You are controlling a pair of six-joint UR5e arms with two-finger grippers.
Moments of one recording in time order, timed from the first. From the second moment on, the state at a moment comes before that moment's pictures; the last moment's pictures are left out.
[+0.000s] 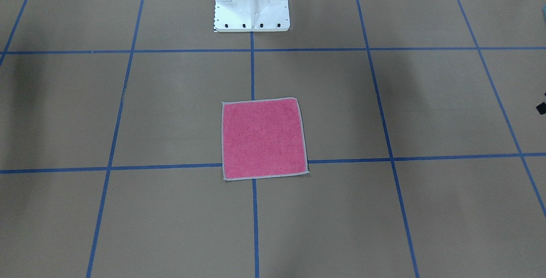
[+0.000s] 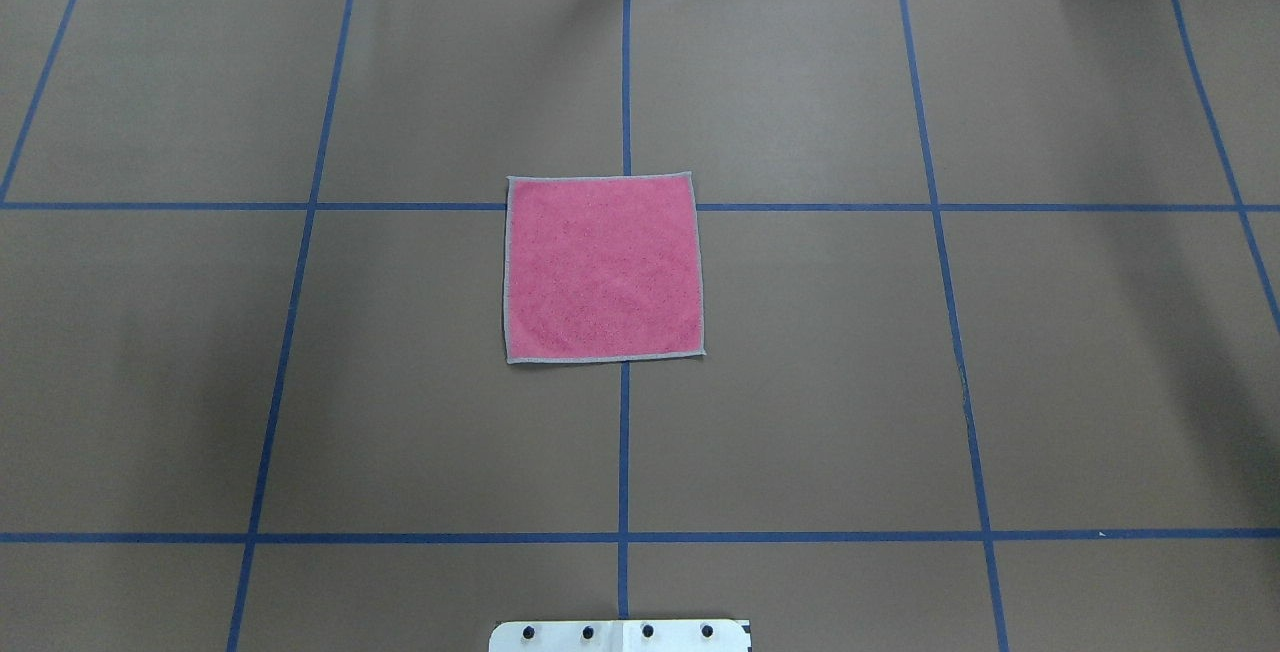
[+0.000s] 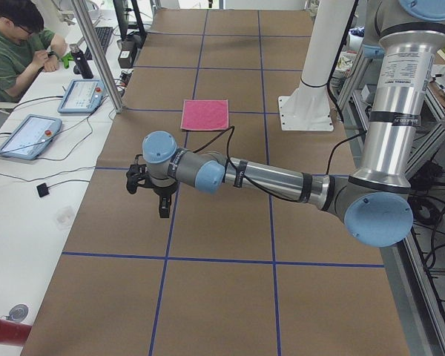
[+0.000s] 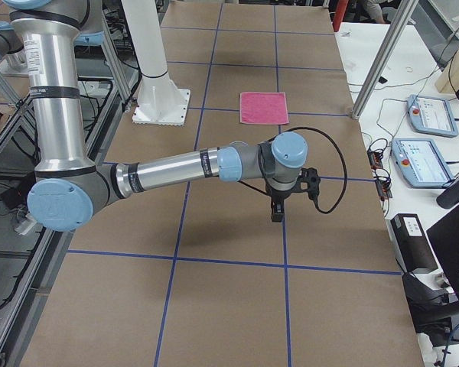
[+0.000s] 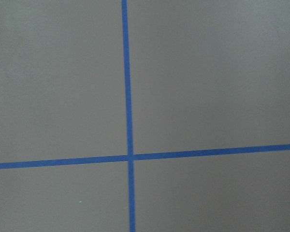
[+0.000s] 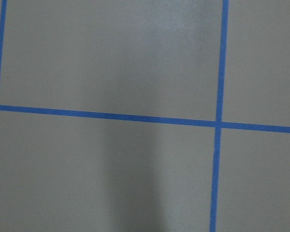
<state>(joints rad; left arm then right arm) -1.40 -1.70 -1.64 -1.80 -2.42 -0.51 1.45 -1.46 1.75 -1.66 2.46 0.29</state>
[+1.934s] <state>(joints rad) -0.52 -1.98 -1.76 -2.20 -1.83 -1.71 0.98 -1.33 1.73 -0.90 2.37 1.33</state>
